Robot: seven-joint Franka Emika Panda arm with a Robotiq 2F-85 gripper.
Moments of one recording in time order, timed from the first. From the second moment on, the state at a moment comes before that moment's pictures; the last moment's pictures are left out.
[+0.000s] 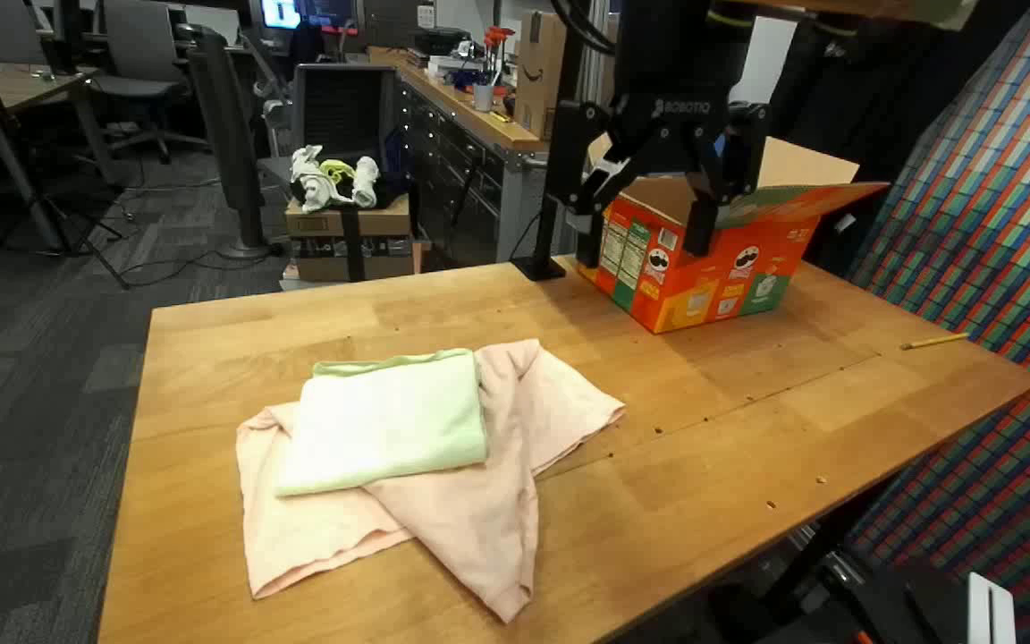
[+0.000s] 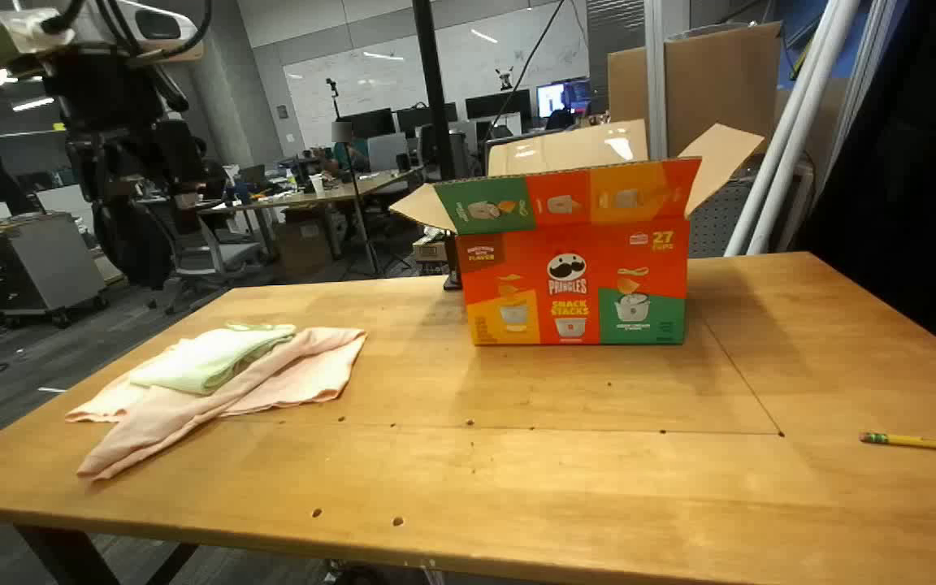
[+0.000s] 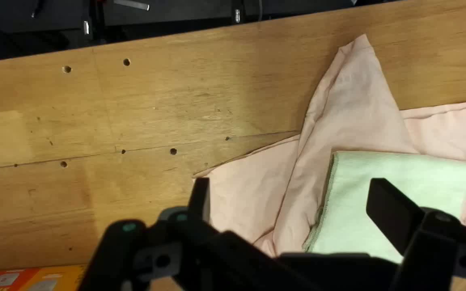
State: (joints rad) arm 0.11 -0.43 0.27 -2.31 0.09 1.79 0.35
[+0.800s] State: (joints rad) arm 0.11 -0.42 0.28 -2.30 0.09 1.79 0.35
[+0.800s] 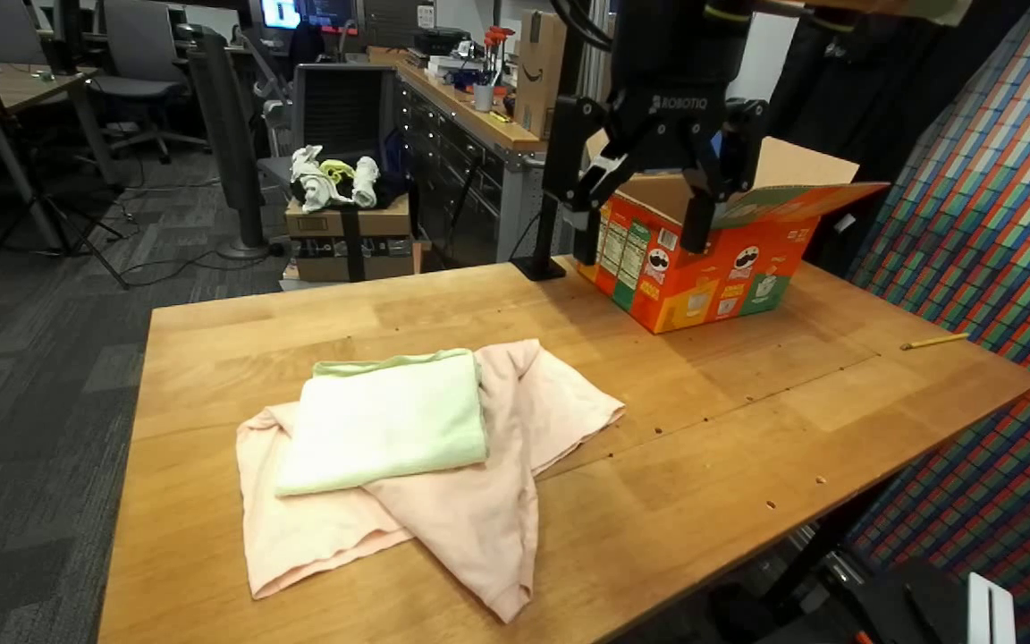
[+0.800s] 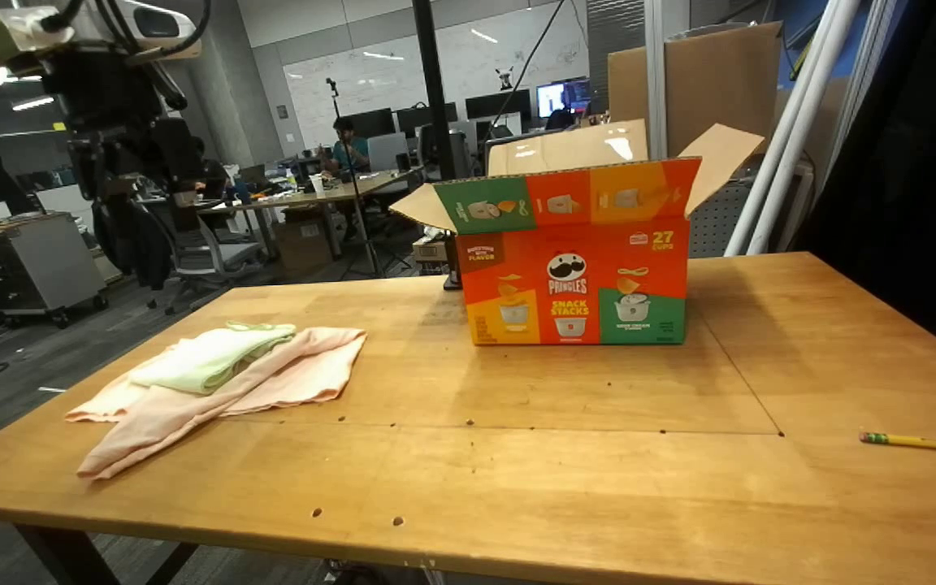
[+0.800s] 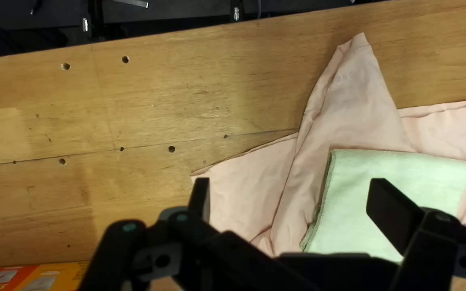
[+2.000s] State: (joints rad) arm 0.34 -0.09 0.38 -2.25 0.24 2.32 0.23
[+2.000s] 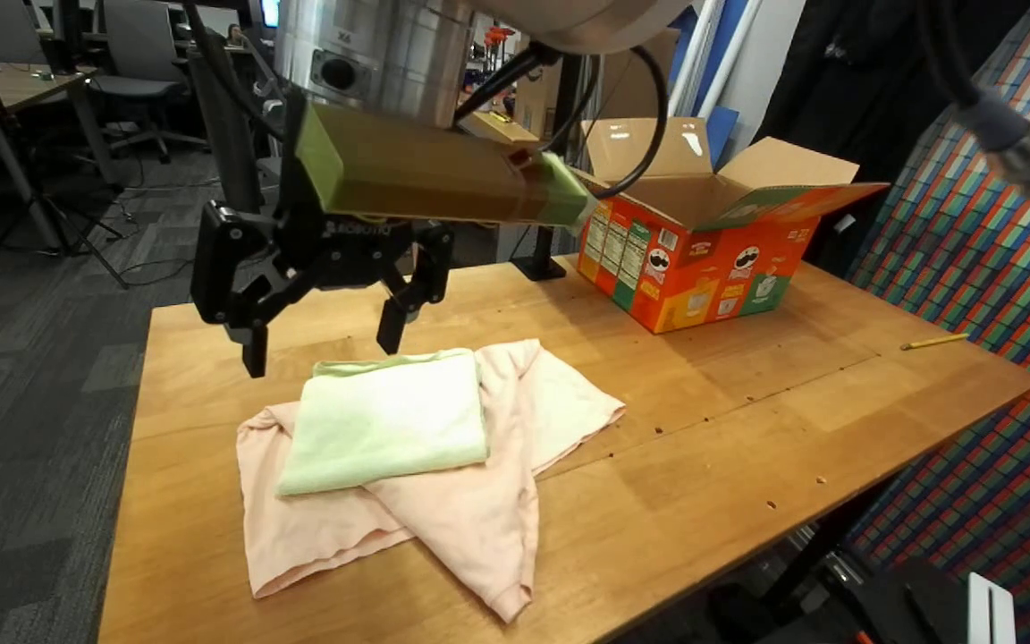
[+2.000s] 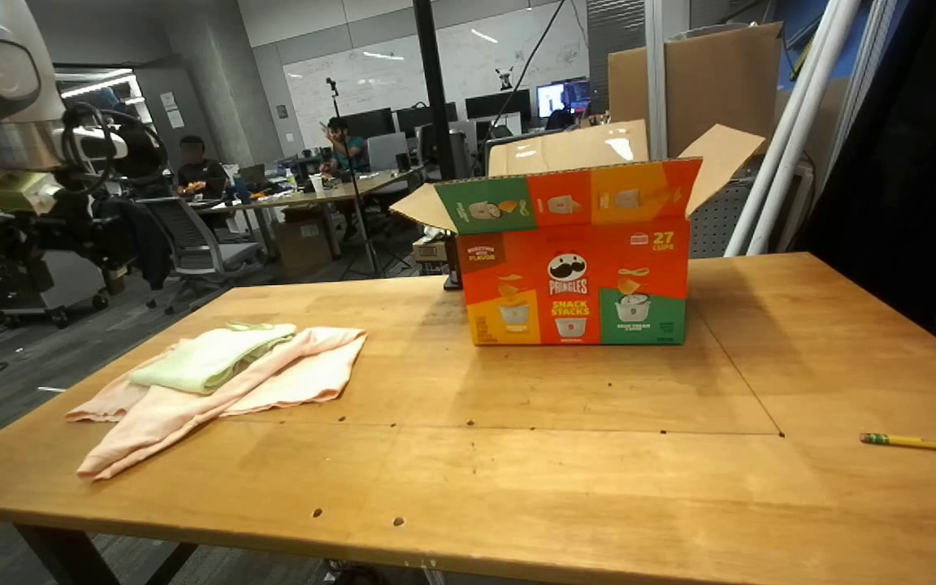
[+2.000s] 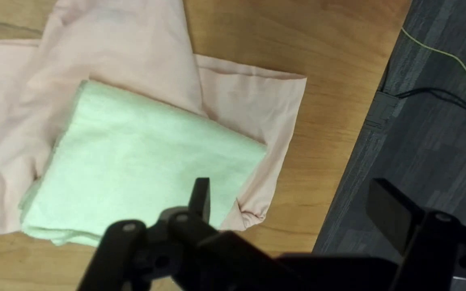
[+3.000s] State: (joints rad) arm 0.31 0.11 0.32 -2.18 0.08 2.37 -0.07
